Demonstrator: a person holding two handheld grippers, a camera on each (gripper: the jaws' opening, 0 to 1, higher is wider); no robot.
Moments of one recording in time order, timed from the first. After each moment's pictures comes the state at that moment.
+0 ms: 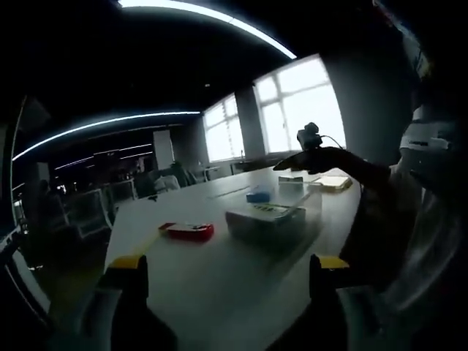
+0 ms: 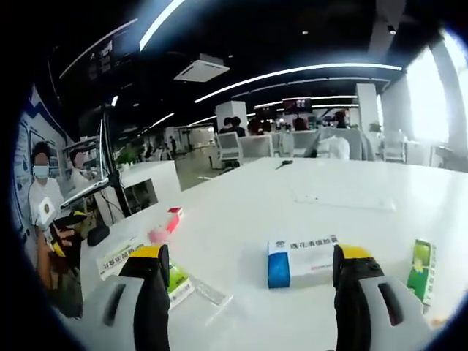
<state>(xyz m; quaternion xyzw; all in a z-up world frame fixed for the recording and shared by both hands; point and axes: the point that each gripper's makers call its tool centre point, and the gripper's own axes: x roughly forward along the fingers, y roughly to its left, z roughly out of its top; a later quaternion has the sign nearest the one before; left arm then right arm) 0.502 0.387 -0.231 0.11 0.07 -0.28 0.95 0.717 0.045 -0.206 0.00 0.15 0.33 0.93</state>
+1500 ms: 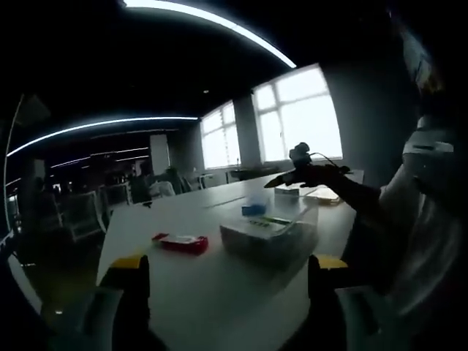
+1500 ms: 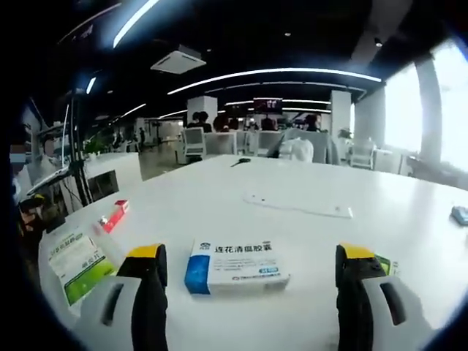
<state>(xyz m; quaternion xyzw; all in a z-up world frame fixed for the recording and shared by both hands) 0.506 0.376 -0.208 0.08 0.04 -0.29 0.95 0.779 -0.019 -0.222 -0.05 0.15 0.23 0.96</state>
